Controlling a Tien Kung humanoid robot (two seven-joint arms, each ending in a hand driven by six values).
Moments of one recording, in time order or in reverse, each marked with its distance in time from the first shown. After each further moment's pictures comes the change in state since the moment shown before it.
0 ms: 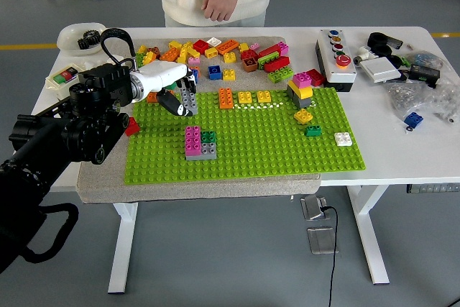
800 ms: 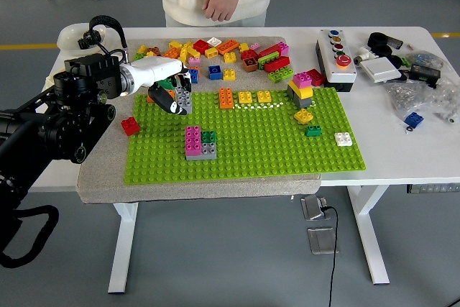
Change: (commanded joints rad) left arm 0.078 0.102 -0.025 -0.260 0.000 -0.183 0.038; right arm -0.016 0.002 0.015 0.000 -0.004 -0.002 0.002
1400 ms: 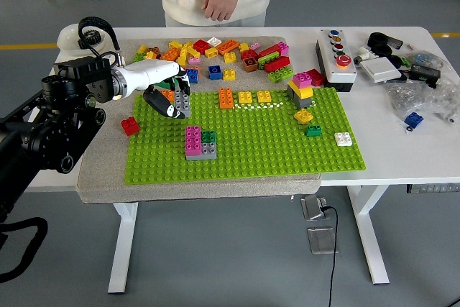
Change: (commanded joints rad) left arm 0.097 0.044 -0.082 -0.199 0.000 -0.083 0.028; right arm -0.012 0.002 0.011 0.000 -0.002 -0.001 0.000
